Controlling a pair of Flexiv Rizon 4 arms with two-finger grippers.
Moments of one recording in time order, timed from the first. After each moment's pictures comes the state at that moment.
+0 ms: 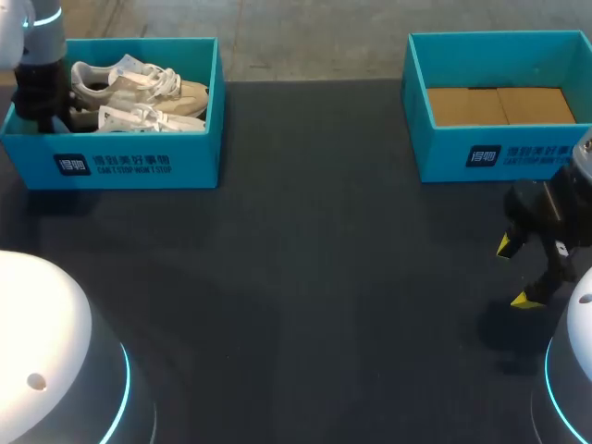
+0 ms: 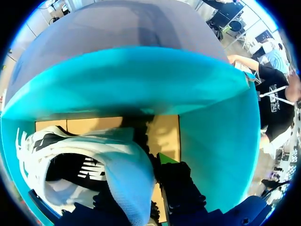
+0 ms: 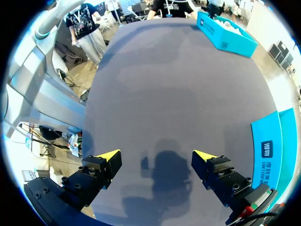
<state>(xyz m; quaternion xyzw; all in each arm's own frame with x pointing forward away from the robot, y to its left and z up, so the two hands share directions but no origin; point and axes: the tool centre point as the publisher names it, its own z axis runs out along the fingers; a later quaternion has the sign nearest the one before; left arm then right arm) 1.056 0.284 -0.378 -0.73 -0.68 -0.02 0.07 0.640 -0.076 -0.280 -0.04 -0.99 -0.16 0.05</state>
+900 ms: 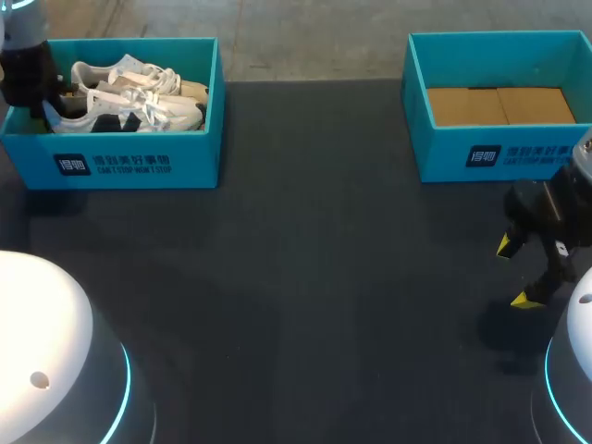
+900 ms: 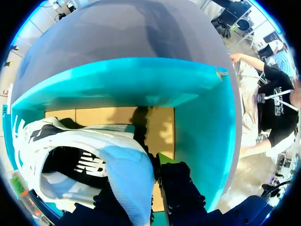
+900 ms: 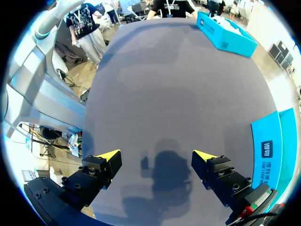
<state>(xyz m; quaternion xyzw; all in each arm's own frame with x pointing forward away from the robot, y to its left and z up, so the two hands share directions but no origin) 1.071 0.292 -0.350 -0.71 -0.70 0.00 0.03 0.640 -0.076 -0.280 -0.04 -0.99 -0.16 0.05</state>
